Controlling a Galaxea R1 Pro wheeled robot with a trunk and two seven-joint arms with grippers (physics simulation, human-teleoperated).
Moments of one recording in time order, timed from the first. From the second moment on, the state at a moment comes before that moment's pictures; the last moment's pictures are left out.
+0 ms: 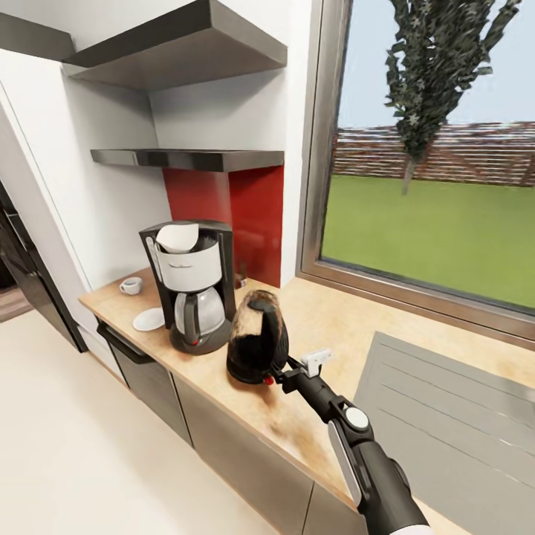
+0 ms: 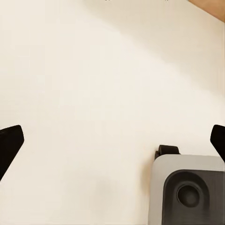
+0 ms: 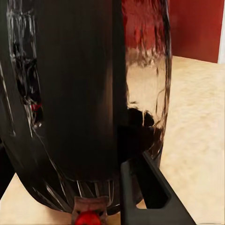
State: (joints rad) left arm -0.06 0.17 -0.08 -0.25 0.16 -0.32 0.03; right arm -0.41 0.17 0.08 -1.16 0.02 0.03 0.39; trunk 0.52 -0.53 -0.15
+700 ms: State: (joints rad) left arm -0.06 0.17 -0.08 -0.25 0.17 -0.32 0.03; right arm -0.41 0.17 0.08 -1.14 0.00 0.03 0.32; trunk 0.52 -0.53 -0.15
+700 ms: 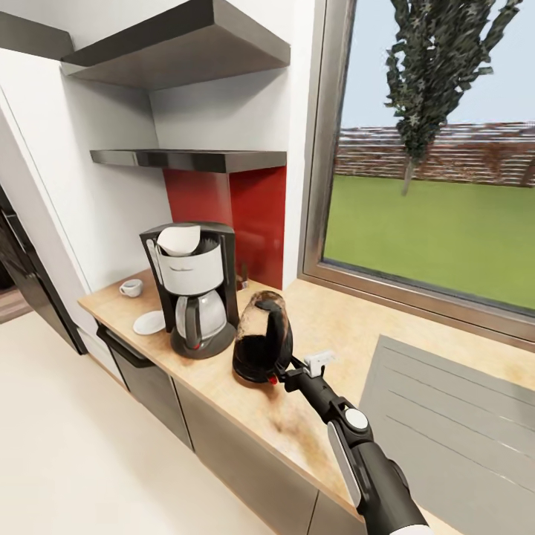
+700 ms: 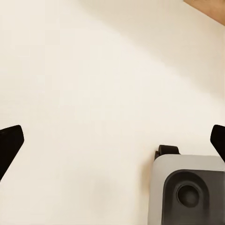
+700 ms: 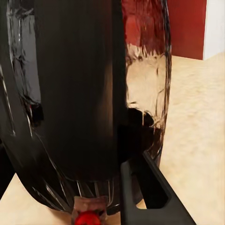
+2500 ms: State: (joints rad) left arm -0.06 0.17 -0.08 -0.25 0.17 -0.32 0.03; right arm -0.41 0.17 0.08 -1.12 0.01 0.02 0.32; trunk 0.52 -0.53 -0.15
